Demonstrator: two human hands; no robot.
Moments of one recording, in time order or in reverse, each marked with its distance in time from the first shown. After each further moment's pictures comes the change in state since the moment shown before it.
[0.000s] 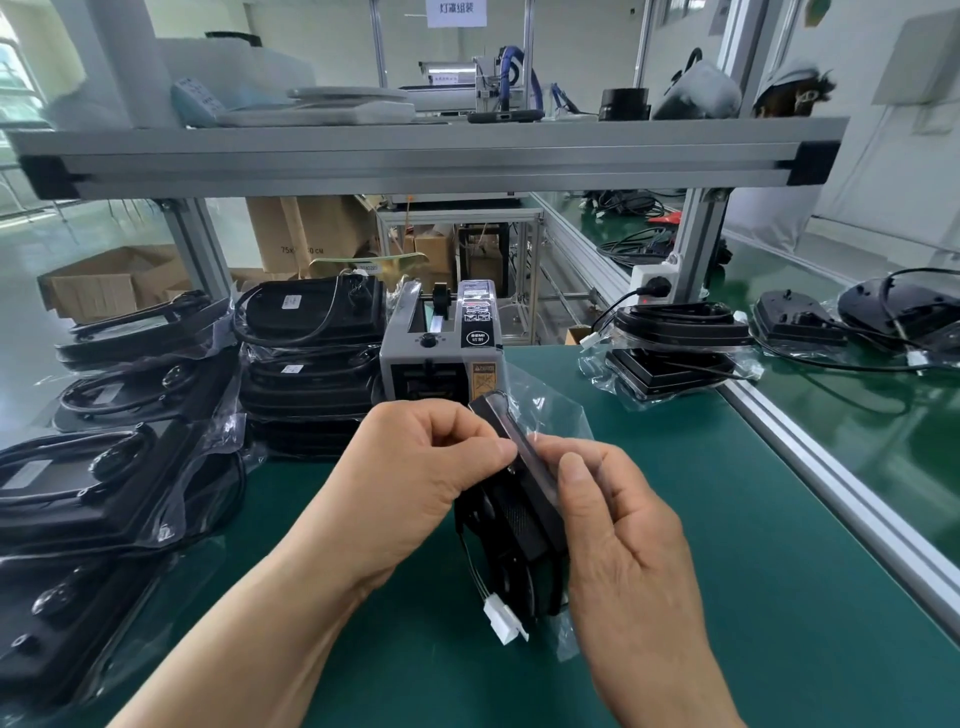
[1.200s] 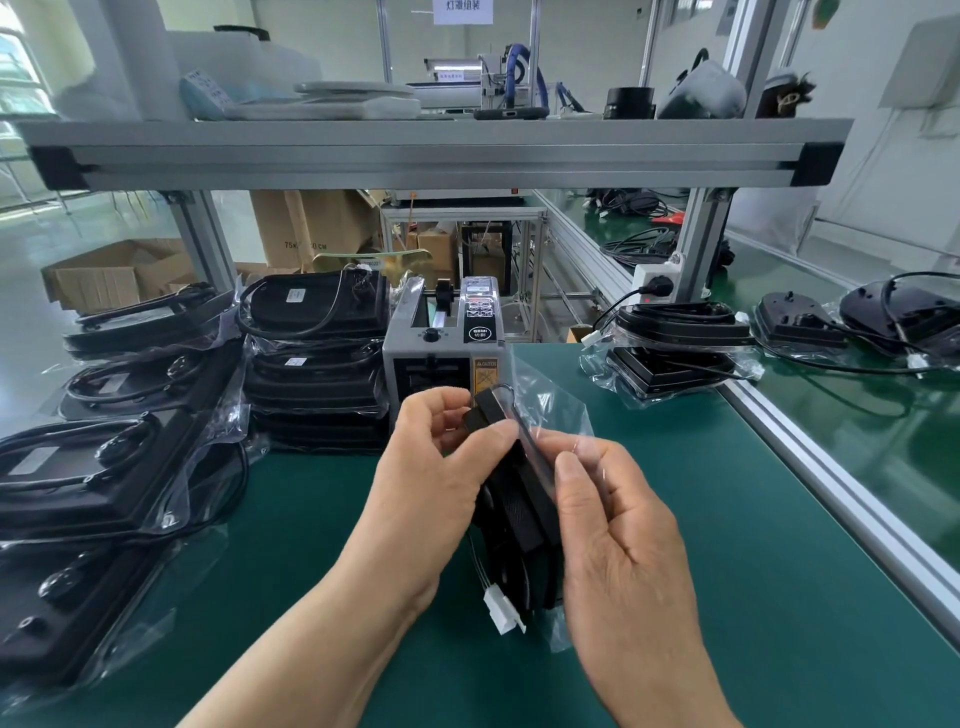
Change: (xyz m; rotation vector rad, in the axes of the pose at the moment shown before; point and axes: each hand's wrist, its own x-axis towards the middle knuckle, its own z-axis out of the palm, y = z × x) left_hand -0.004 -0.024 0.023 -0.220 0.200 -0.078; right_hand -0.003 0.004 -0.001 -0.066 -0.007 -0.046
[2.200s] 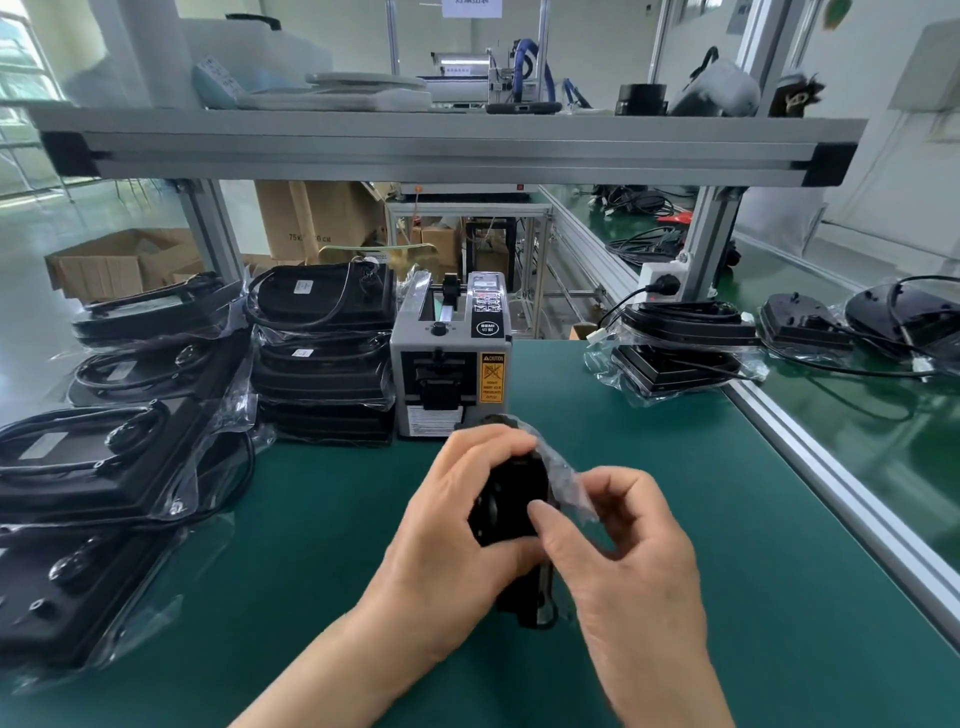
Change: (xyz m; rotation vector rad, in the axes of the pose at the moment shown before) left_hand -0.016 -0.042 -0.008 0.369 -0.171 0.554; right_hand -0.009 0.027 -0.007 -0.026 0.131 0.100
